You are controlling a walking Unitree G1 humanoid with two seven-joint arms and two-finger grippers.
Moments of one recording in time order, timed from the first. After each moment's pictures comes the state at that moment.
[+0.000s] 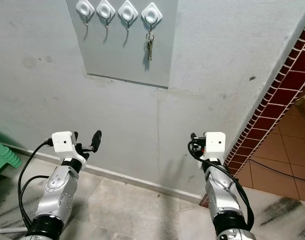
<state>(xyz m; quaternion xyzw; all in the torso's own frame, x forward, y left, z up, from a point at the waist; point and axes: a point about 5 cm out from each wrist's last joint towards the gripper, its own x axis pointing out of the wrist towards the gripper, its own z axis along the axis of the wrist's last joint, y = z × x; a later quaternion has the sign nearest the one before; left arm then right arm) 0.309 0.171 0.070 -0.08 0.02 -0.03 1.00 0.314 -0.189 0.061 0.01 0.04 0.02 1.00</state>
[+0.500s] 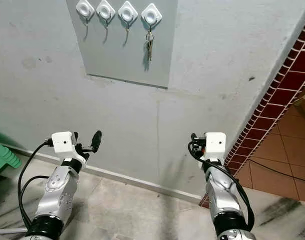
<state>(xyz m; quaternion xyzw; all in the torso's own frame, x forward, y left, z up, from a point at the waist) 0.309 0.171 0.070 -0.08 0.02 -0.03 1.00 0.314 -0.190 0.062 0.01 0.04 0.02 1.00</state>
